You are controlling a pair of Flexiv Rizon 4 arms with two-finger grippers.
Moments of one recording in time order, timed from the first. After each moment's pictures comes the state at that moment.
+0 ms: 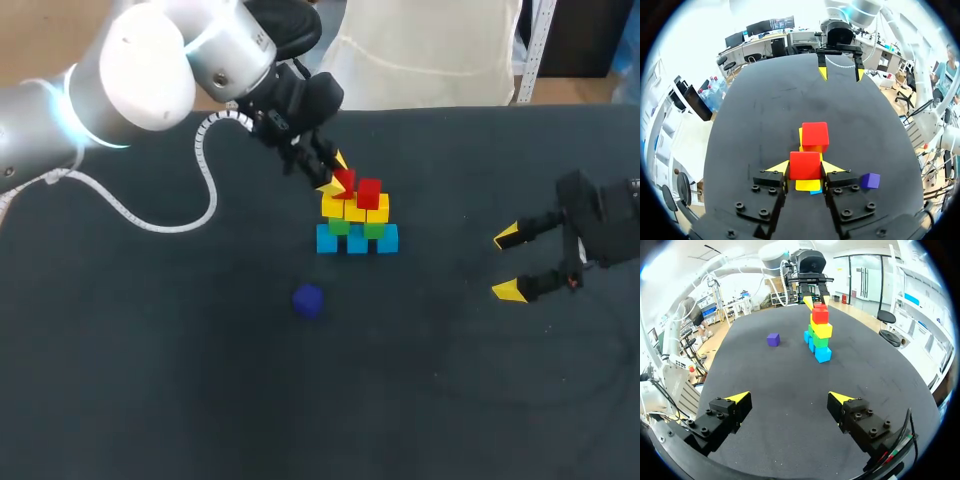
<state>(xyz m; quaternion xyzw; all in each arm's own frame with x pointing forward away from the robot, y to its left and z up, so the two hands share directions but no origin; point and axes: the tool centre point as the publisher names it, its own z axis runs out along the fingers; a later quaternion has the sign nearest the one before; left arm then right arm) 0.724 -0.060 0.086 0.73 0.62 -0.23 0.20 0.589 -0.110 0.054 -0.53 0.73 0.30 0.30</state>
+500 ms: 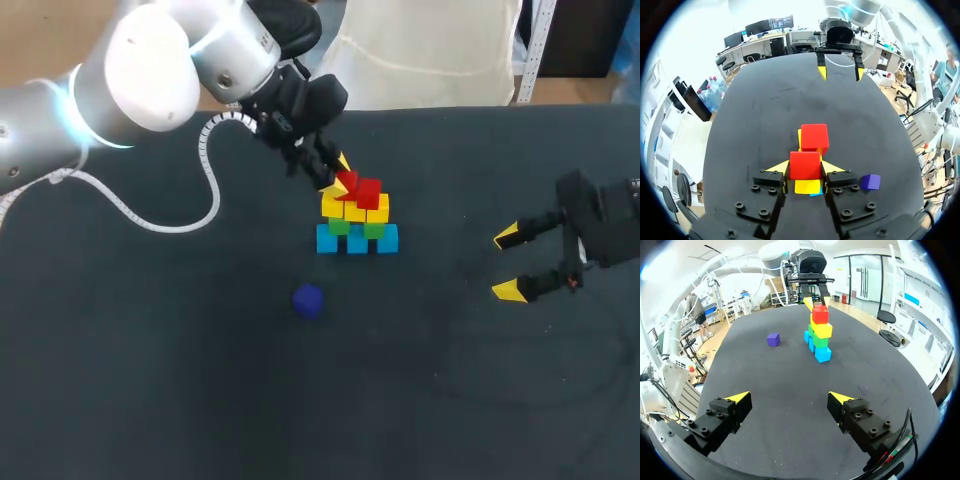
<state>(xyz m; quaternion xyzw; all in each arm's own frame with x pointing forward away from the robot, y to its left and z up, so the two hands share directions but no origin) 0.722 -0.064 0.084 0.73 0.61 -0.22 0.19 0.589 -0.110 0.054 -0.53 0.73 0.30 0.30</state>
